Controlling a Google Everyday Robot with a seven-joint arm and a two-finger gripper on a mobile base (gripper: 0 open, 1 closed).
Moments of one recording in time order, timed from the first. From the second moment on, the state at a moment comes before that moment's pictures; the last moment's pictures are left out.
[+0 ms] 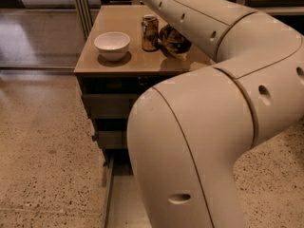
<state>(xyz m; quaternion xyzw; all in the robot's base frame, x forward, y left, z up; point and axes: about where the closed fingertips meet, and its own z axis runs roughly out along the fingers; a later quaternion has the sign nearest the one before) 0.841 -0.129 0.916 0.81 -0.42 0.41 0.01</state>
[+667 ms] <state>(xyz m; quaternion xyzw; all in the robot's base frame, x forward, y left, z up) 0.841 -0.129 0.916 0.81 -0.42 0.41 0.01</state>
